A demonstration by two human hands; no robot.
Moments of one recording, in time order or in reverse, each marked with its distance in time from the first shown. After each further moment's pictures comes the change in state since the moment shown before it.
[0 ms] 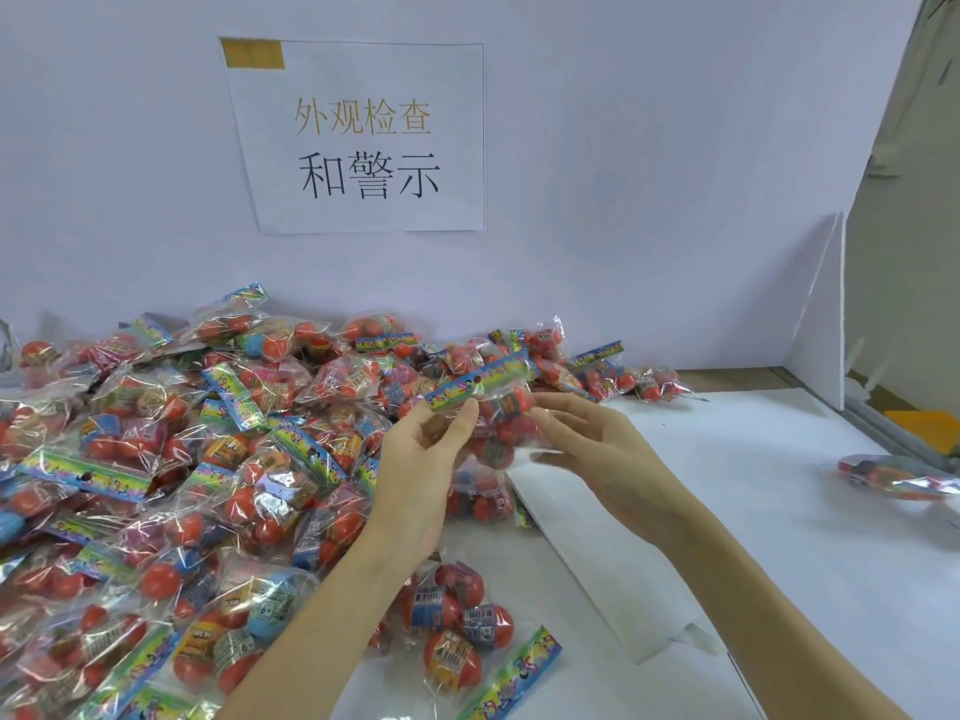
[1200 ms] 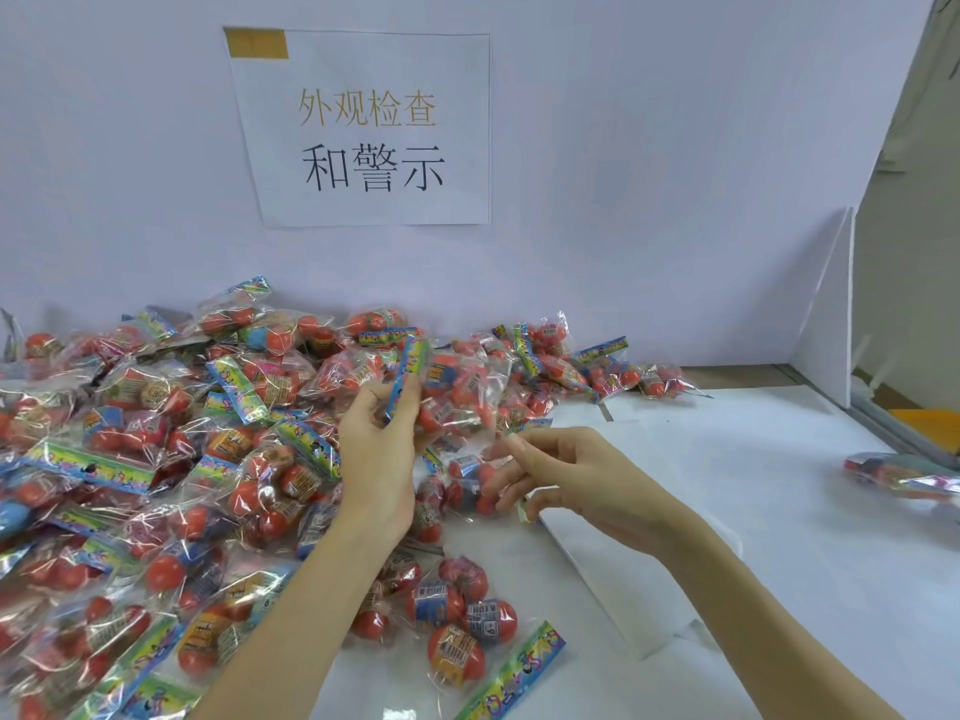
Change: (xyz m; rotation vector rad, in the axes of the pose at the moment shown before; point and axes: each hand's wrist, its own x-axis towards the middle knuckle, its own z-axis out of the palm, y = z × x) left_hand 0.012 0.015 -0.018 0.016 0.269 0.064; right_hand -0.008 0.000 0.013 -0.043 -0.300 0.101
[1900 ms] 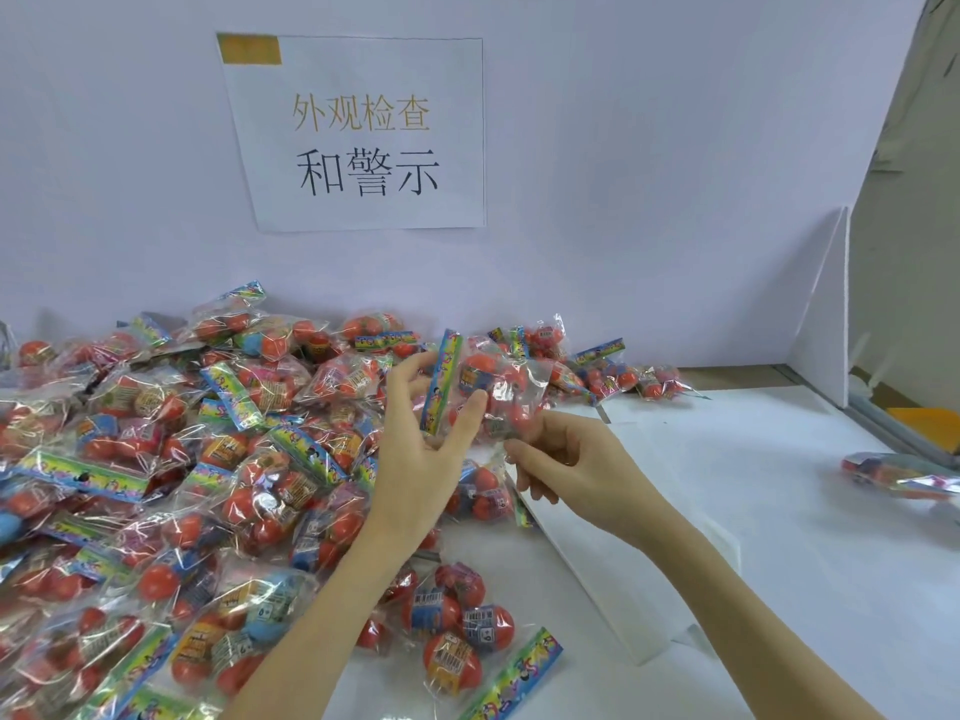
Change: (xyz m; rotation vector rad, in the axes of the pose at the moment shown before) left_hand -0.016 -0.006 0.011 0.380 -0.260 0.390; right_hand 0.004 0.005 -0.003 -0.301 0.256 -0.180
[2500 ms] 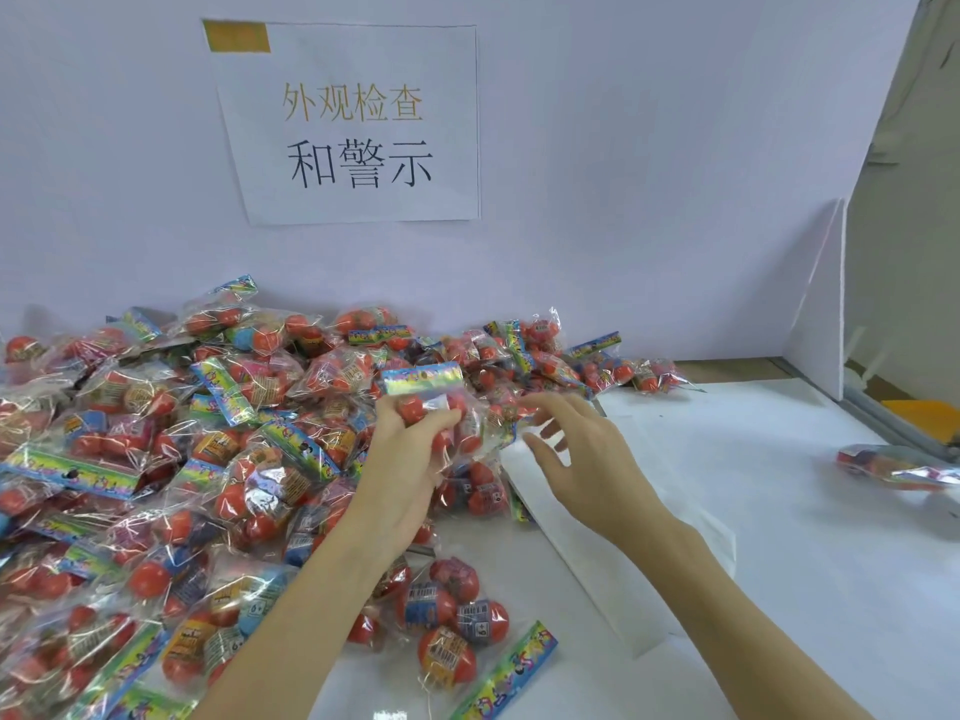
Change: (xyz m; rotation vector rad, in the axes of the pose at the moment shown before) left_hand 0.005 0.003 -0.002 -0.545 0.031 -0.601; right_hand 0.003 0.026 -0.002 -0.607 0.219 -0.200
